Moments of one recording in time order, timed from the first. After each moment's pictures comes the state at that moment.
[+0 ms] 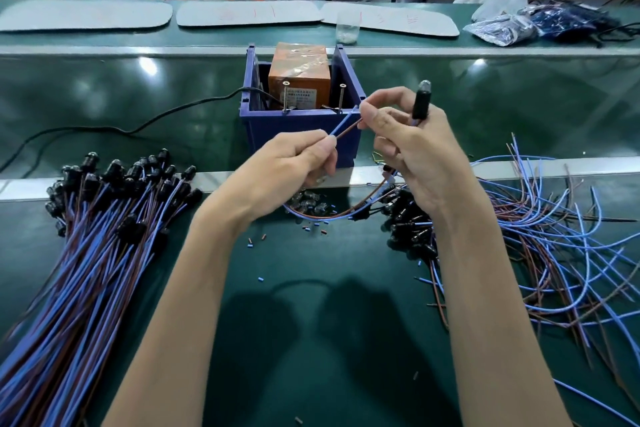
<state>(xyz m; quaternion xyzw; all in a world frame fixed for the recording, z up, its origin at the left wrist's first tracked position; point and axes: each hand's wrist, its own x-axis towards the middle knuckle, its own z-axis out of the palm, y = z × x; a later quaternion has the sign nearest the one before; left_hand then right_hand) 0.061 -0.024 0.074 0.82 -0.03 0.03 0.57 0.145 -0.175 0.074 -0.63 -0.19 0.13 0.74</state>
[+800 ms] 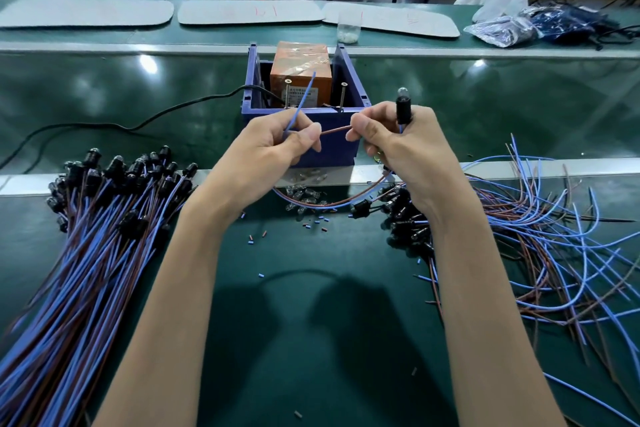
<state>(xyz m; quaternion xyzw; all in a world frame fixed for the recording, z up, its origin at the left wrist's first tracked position) 0.065 -0.006 0.065 0.82 0.00 0.13 0.56 0.143 -0.171 0.070 -0.72 -0.23 0.08 0.65</state>
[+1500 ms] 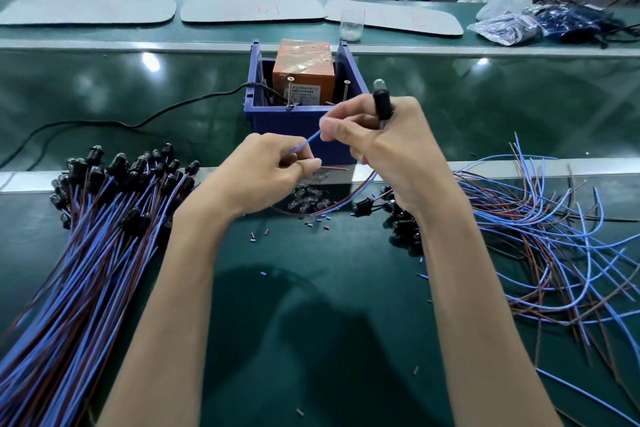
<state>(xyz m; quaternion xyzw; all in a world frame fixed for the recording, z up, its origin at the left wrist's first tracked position) 0.063 0.000 0.054 0.92 0.03 0.09 0.38 0.127 -0.155 0.082 -0.73 -0.25 0.07 0.63</state>
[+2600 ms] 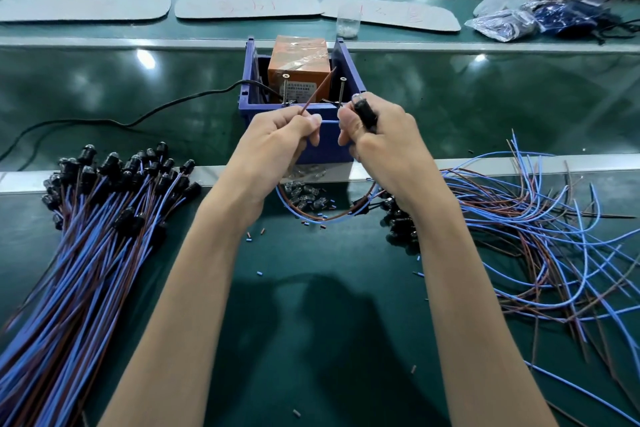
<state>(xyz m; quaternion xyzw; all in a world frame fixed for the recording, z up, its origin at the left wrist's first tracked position) 0.070 -0.025 0.070 0.77 0.11 0.13 0.62 0.136 -0.152 0.072 -0.83 -0.27 0.01 0.49</state>
